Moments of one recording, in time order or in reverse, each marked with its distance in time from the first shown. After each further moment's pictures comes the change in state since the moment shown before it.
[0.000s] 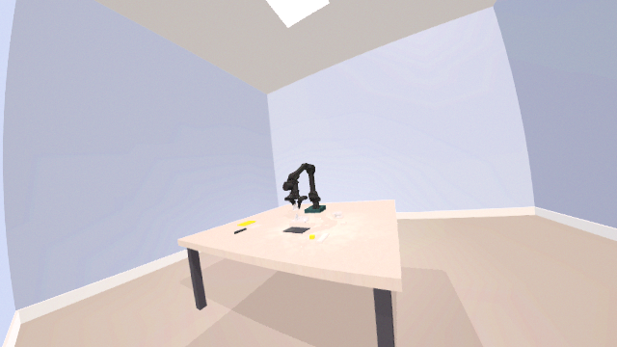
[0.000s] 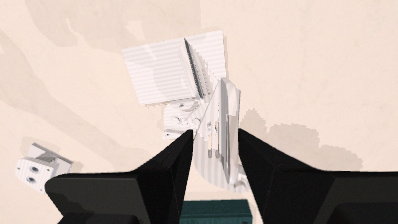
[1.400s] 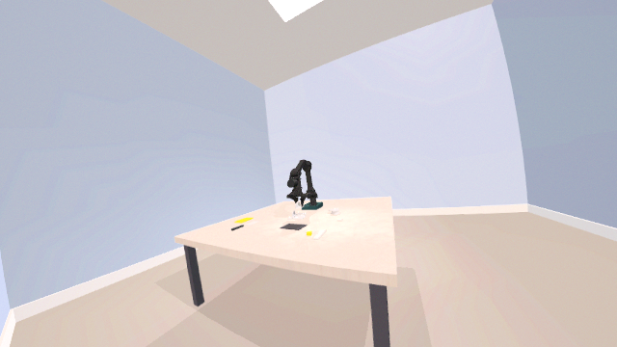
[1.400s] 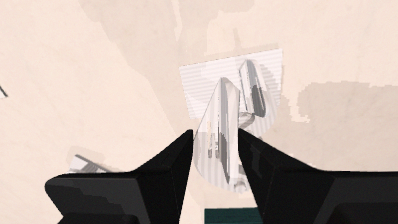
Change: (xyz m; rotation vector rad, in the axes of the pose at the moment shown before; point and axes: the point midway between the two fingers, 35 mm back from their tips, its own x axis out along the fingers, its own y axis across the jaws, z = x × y) arm 0.001 0.068 0.023 0.011 0.005 0.013
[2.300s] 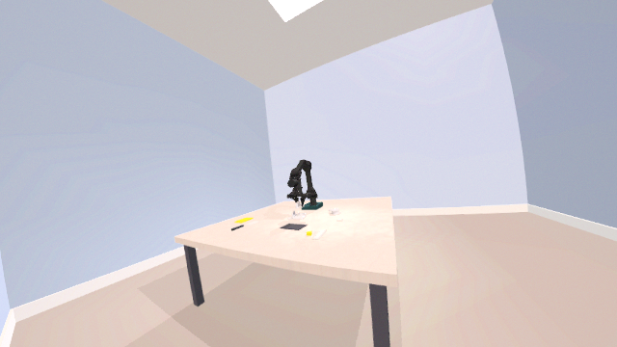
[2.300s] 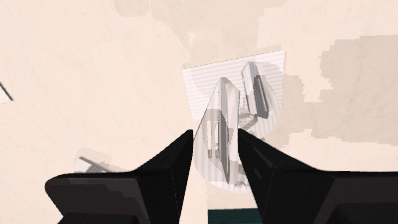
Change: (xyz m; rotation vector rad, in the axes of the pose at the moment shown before) arm -0.001 0.004 0.002 0.012 -0.004 0.000
